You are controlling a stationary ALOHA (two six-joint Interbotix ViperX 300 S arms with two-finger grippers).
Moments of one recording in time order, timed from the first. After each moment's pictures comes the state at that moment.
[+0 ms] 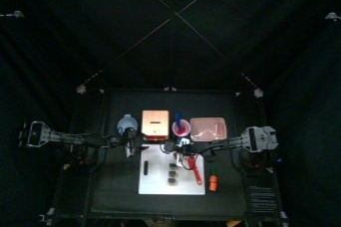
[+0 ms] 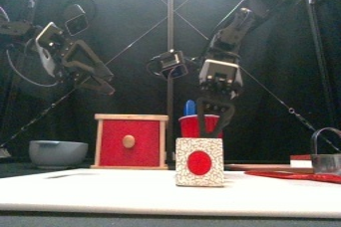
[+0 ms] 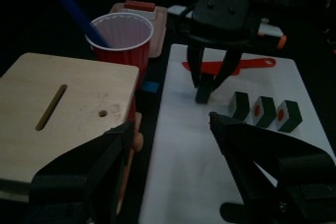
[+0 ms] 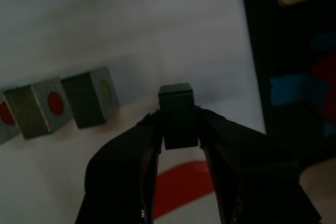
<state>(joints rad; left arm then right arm) 0.10 -0.44 1.17 -0.15 -0.40 0.08 -0.01 0.14 0.45 -0.10 0.60 0.31</state>
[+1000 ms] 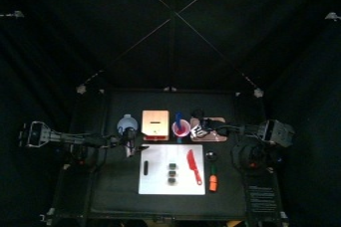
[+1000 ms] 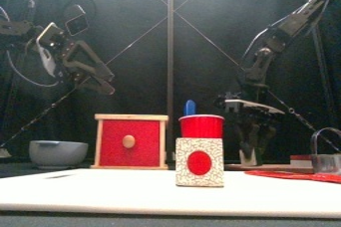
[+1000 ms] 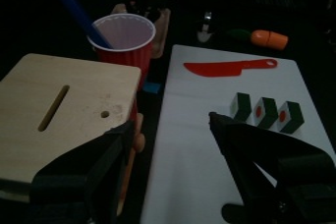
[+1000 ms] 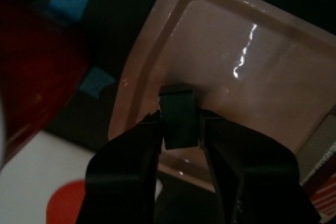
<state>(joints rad) 0.10 -0.43 1.17 -0.15 -0.40 0.09 -0.45 0.00 0.70 -0.16 0.60 0.81</state>
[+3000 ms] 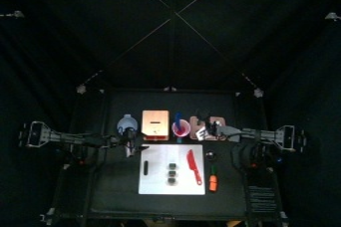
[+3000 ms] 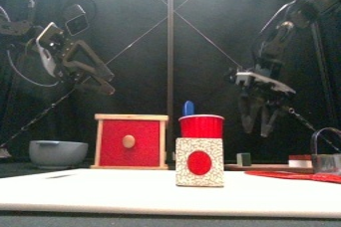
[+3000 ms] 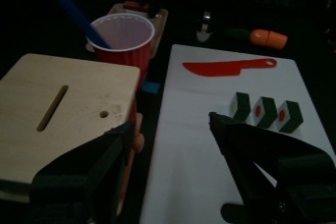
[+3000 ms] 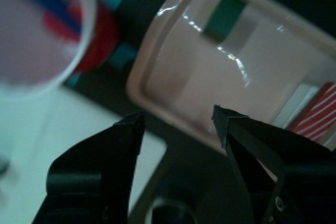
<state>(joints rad) 0.10 -0.43 1.17 -0.15 -0.40 0.08 -0.24 -0.28 0.78 -0.28 0.69 0.91</state>
